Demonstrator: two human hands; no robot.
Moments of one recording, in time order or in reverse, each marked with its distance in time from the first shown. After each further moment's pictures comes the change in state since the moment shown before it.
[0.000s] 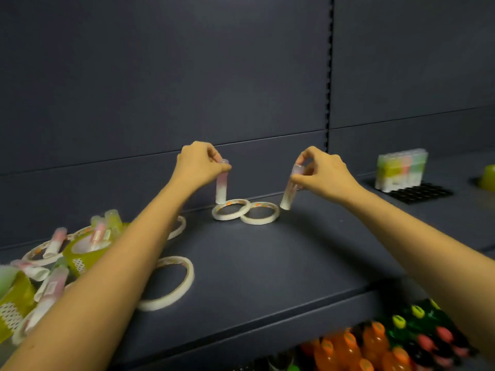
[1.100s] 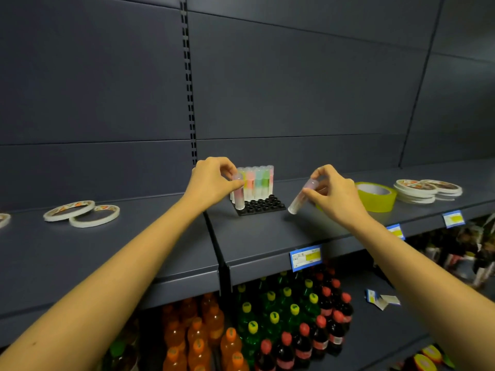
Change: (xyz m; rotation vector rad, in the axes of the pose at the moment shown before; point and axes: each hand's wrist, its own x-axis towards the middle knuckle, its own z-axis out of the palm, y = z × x) left_hand -0.045 0.276 0.223 -0.156 0.012 0.175; right_hand -0.056 0.258 -0.253 -0.111 0.152 0.065
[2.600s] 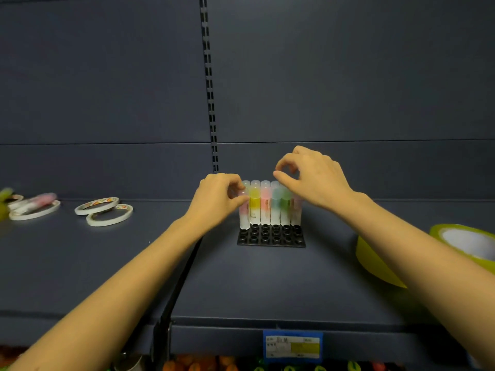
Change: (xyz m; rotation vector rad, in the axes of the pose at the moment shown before) left_hand 0.057 -0.030 0.072 0.373 0.105 -0.120; right_hand 0.157 0.013 0.067 -0.167 -0.149 -0.619
